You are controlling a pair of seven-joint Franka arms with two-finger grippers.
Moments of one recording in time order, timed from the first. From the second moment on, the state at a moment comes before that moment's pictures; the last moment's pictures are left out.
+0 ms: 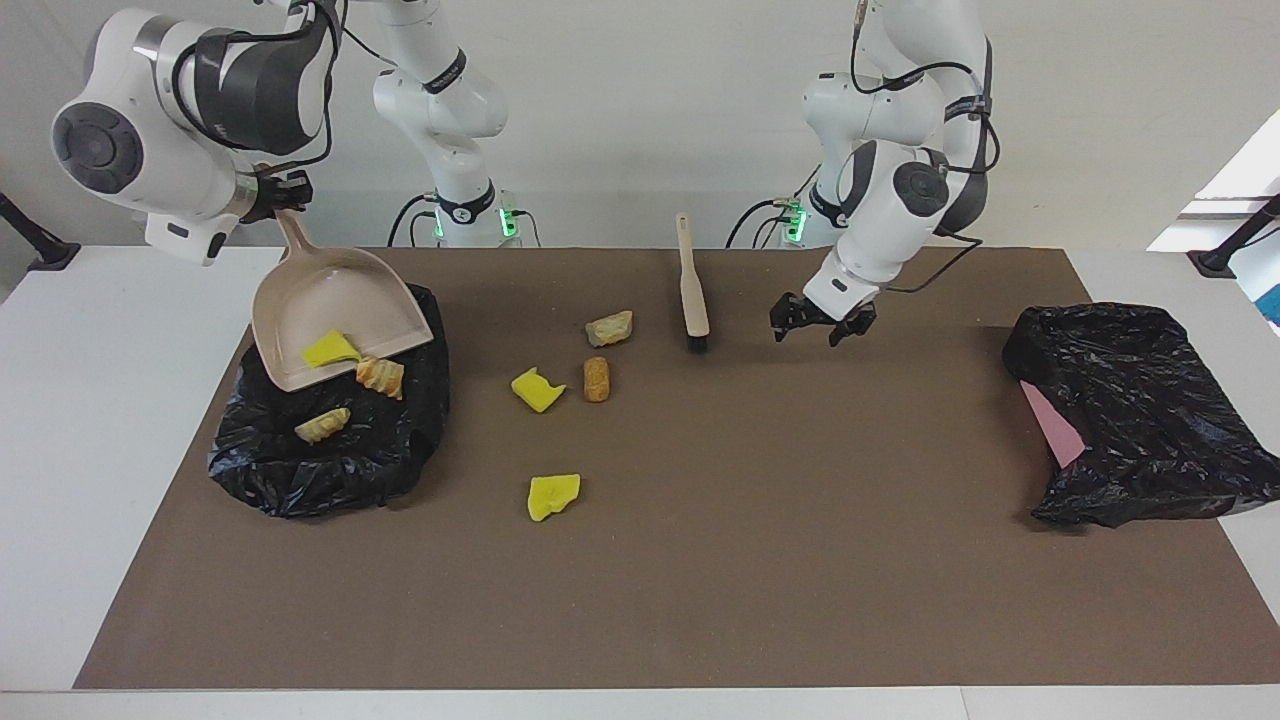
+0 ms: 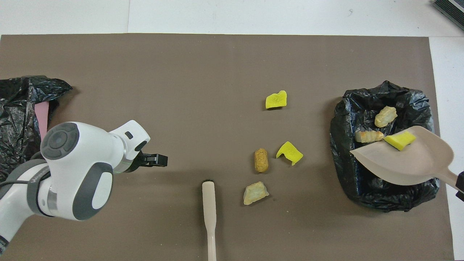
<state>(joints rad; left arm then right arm) -0.34 -0.05 0.04 -2.24 -0.19 2.15 -0.09 -0.23 0.14 0.09 -1.50 -0.24 0.94 -0.58</state>
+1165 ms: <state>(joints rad) -0.01 -0.03 0.04 -1.87 -0.09 1.93 0.13 -0.19 0.34 0.11 -1.16 -0.30 0.64 -0.66</state>
